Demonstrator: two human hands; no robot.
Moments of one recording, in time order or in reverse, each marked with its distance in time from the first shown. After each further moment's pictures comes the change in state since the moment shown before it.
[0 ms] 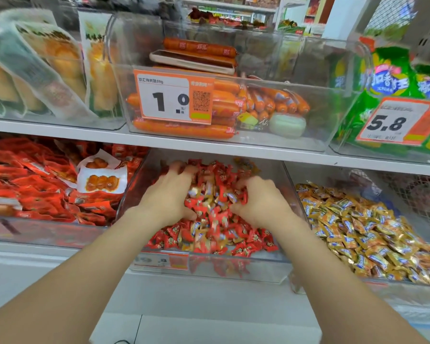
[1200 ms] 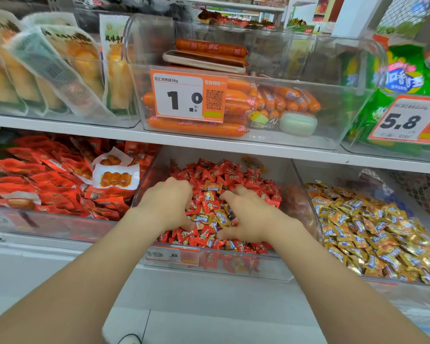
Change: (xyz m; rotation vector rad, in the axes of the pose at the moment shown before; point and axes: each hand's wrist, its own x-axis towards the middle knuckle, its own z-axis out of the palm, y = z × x) left_hand -0.030 0.000 -0.020 0.175 -0.122 -0.053; right_hand 0.002 -0.003 0.032 -0.274 -0.268 -0.375
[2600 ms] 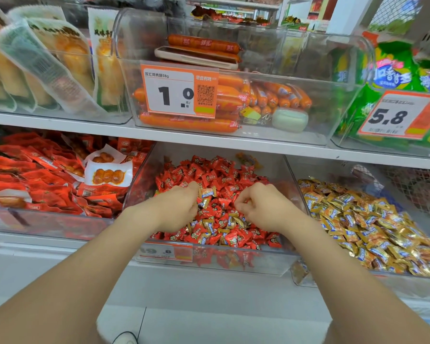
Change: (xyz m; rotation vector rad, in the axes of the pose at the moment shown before) left_hand 0.009 0.001 0.020 -0.187 -0.219 0.226; right_hand -0.019 0.028 -0.012 0.300 0.141 0.173
